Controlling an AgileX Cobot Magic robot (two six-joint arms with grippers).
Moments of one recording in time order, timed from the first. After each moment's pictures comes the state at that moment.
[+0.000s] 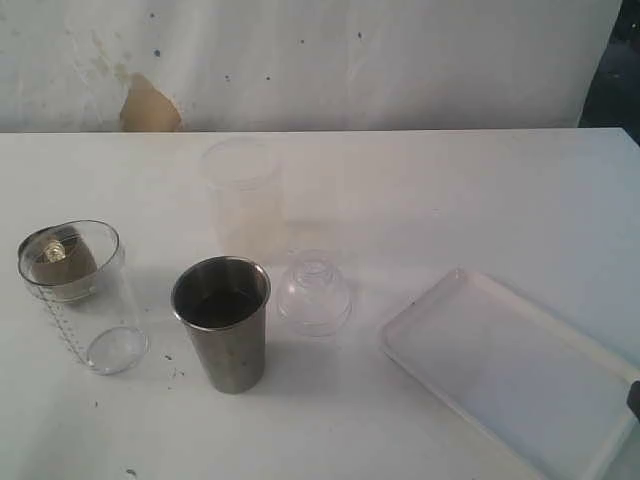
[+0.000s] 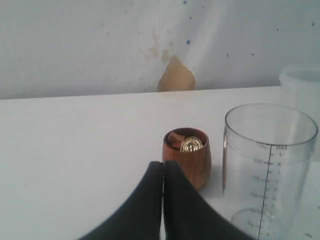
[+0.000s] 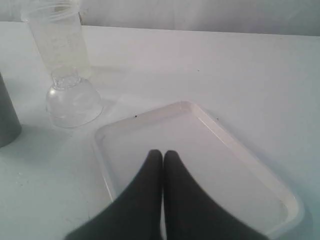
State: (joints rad) left arm -0.03 0.01 0.00 0.09 0.19 -0.04; right arm 0.20 0.00 -0.01 0.05 0.34 0.04
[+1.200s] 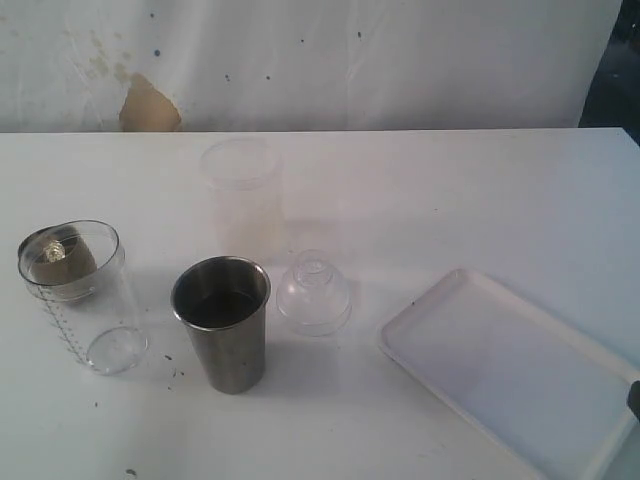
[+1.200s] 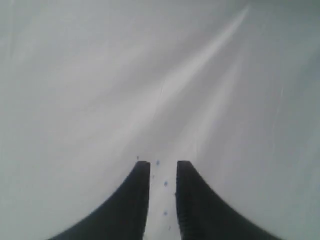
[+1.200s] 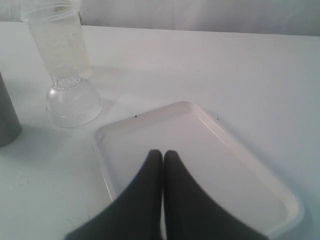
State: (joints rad) left arm -0.03 0.57 -0.52 -0.04 -0.35 -0.06; right arm 0.20 0.00 -0.01 0.05 0.34 0.04
